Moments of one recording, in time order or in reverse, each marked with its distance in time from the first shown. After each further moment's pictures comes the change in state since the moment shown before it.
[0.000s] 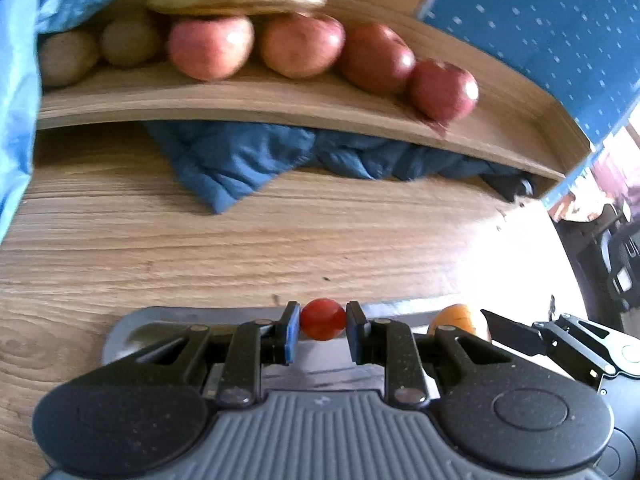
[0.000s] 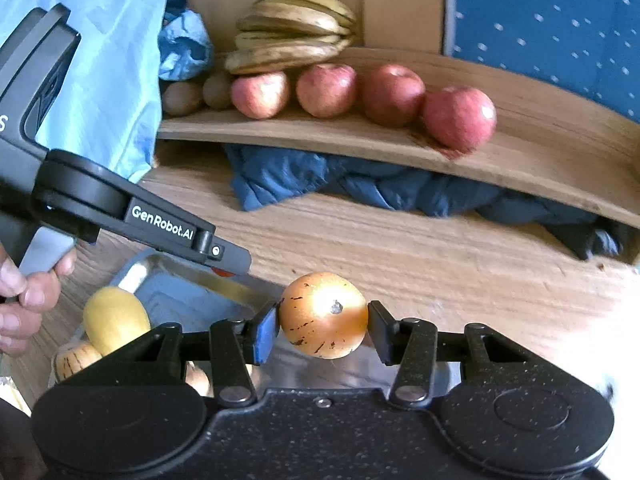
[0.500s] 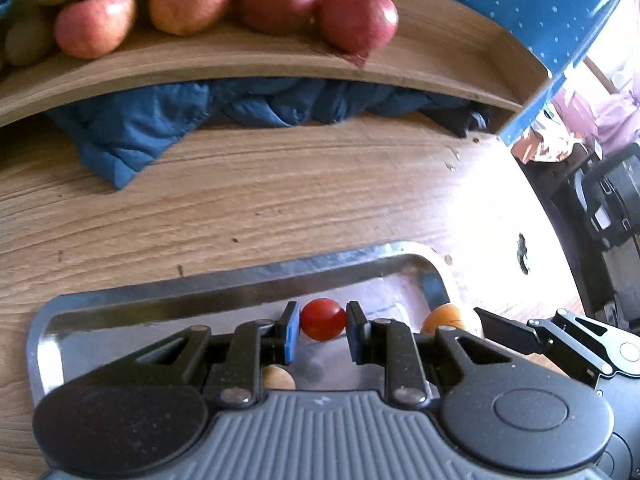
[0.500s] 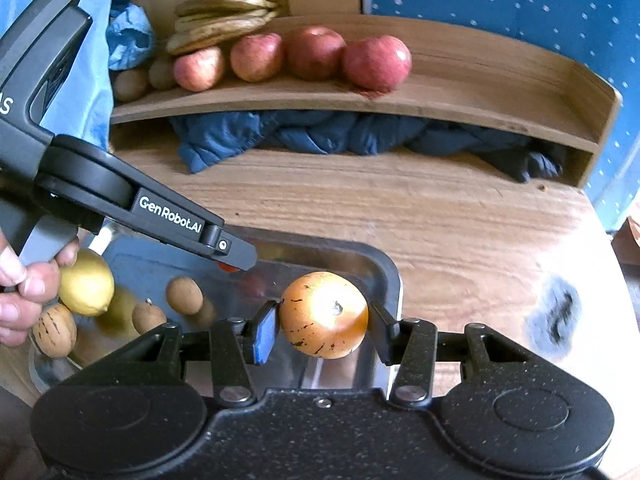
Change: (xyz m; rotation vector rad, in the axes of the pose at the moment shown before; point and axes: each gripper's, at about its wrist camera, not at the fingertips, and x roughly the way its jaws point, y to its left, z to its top) left arm 0.027 -0.050 -0.010 0.128 0.110 -0.072; right arm -0.023 -0.022 -0.041 0.117 0.058 -0.110
